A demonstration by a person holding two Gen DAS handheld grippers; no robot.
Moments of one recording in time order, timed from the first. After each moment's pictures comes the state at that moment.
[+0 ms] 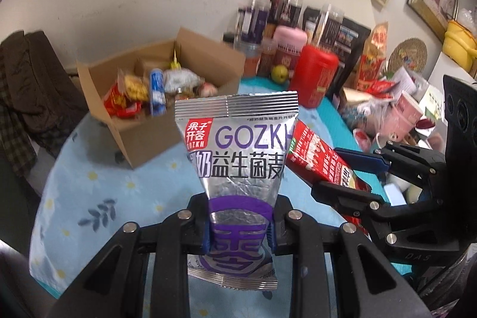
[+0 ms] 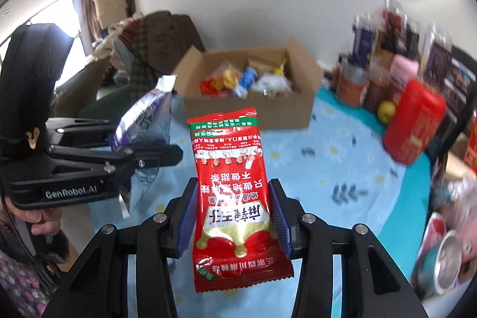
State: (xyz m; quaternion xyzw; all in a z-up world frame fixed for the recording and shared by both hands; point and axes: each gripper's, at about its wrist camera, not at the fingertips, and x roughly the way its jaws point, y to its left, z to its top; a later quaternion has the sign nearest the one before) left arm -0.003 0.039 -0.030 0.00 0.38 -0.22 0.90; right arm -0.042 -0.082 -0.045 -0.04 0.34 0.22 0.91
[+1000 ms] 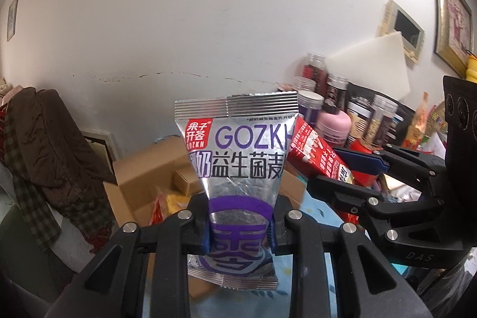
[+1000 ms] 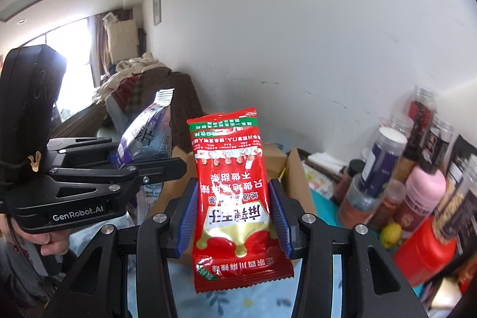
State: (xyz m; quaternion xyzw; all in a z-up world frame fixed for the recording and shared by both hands) left arm 0.144 0.067 0.053 0.00 0.28 -0.17 0.95; right arm 0.113 -0.055 0.046 -0.05 0.23 0.25 0.94
